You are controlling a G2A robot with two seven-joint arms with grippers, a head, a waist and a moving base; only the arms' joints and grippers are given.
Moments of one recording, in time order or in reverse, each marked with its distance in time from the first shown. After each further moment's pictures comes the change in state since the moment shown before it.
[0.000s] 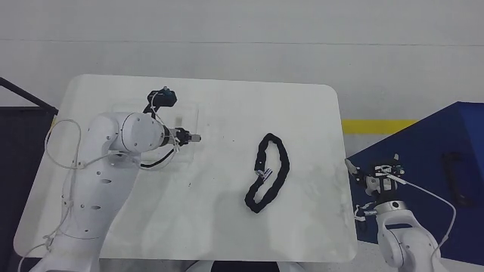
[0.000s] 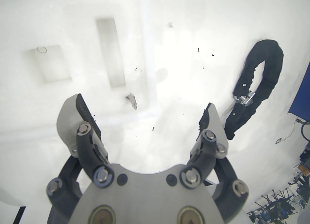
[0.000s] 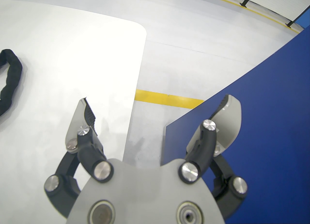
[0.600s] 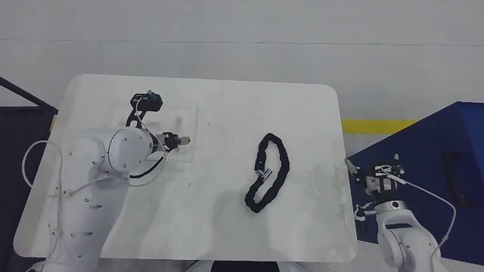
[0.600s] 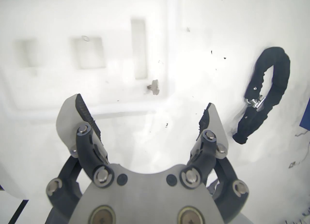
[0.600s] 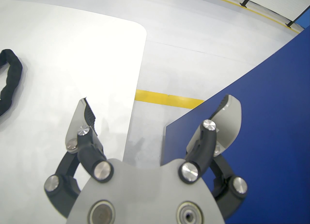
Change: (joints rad) left arm 0.095 -0.005 -0.084 -0.173 0.112 0.026 -0.005; right arm 0.000 0.000 0.000 0.000 0.000 0.000 0.000
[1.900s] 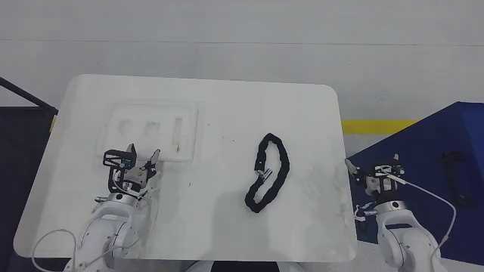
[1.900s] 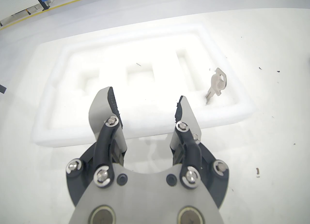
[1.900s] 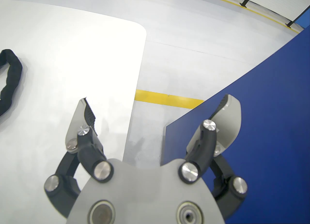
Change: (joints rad) left arm 0.700 -0.016 -0.225 0.093 0.266 -0.287 1.541; right arm 0.000 0.000 0.000 0.000 0.000 0.000 0.000
